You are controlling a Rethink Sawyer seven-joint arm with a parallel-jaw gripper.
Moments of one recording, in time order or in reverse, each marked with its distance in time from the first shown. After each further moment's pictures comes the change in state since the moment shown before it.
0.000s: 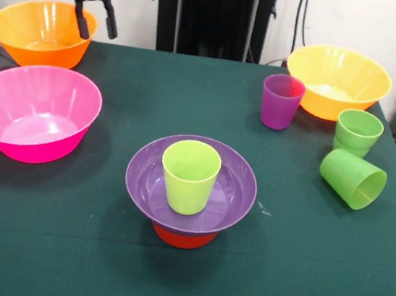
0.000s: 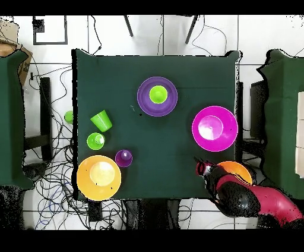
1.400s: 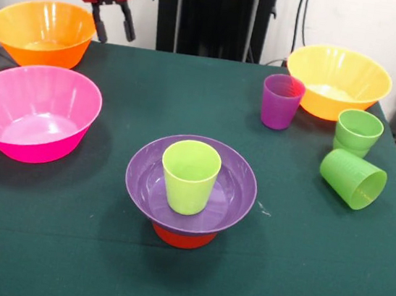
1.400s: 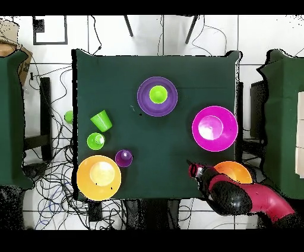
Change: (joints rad) arm 0.045 0.033 -0.023 0.013 -0.007 0.022 0.000
